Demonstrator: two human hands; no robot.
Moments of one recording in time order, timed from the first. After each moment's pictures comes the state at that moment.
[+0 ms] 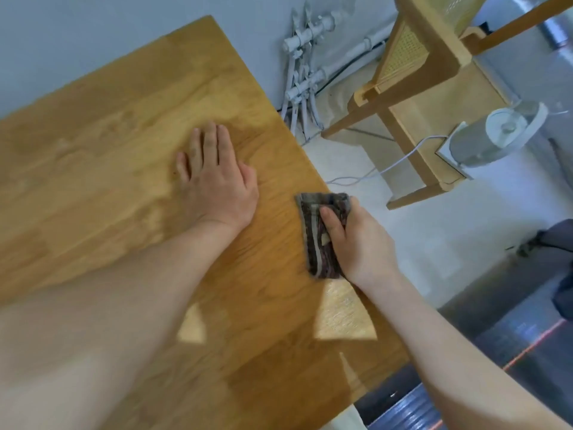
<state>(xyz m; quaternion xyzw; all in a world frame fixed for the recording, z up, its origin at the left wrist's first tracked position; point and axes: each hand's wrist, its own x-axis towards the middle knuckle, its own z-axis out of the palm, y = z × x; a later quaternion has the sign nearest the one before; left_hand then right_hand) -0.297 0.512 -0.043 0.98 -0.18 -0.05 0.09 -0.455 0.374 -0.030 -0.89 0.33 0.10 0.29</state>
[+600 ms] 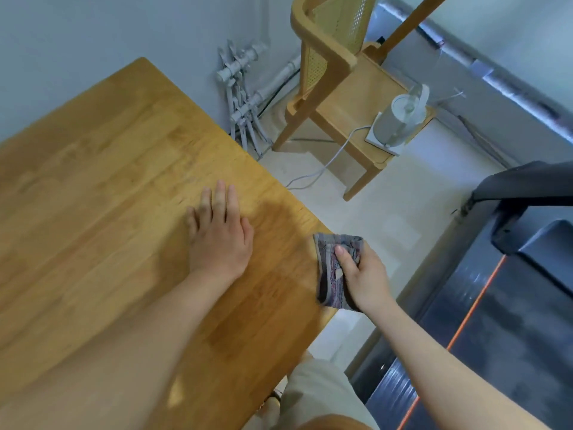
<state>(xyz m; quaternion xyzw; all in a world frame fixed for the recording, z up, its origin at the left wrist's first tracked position) -0.409 0.537 -0.035 0.93 -0.35 -0.14 0.06 -0.614 0.398 -0.044 -0.76 0.50 -0.04 0.42</state>
